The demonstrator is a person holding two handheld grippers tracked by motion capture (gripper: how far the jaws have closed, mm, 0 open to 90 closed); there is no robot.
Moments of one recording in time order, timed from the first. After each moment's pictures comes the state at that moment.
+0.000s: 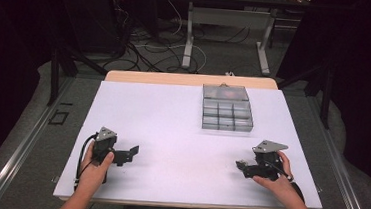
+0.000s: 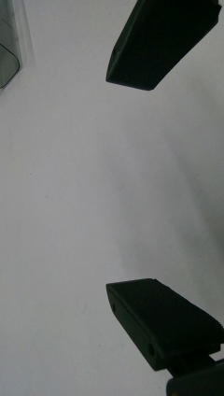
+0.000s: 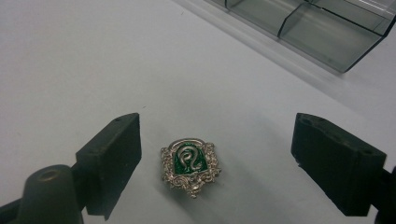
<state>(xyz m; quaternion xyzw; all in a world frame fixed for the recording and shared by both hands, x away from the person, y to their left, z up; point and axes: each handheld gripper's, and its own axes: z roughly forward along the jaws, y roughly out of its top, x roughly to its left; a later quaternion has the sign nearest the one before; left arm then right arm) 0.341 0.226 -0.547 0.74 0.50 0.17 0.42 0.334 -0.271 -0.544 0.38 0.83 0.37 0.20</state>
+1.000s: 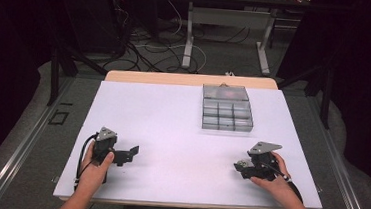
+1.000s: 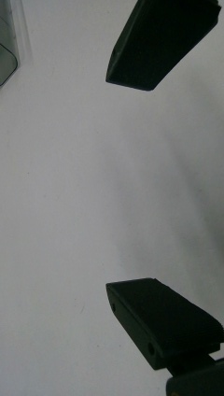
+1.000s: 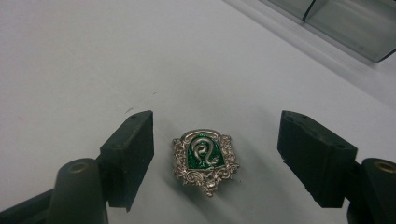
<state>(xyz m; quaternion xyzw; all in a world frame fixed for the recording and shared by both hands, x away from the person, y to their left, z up) 0.341 0.226 -0.547 0.74 0.50 0.17 0.41 0.337 -0.264 -0.552 0.37 0.84 0.35 0.18</state>
